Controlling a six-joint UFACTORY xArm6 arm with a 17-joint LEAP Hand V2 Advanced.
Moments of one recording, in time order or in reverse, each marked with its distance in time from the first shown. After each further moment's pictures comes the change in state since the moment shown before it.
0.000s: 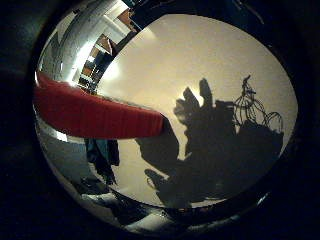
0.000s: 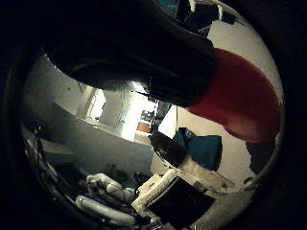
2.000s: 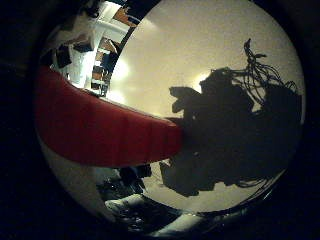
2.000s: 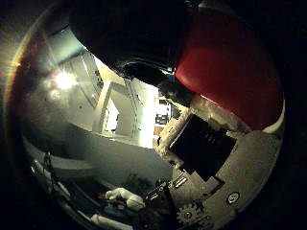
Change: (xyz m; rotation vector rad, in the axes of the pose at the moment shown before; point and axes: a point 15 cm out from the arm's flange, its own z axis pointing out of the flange) arm -0.022 -0.021 0.064 -0.023 -0.196 0.163
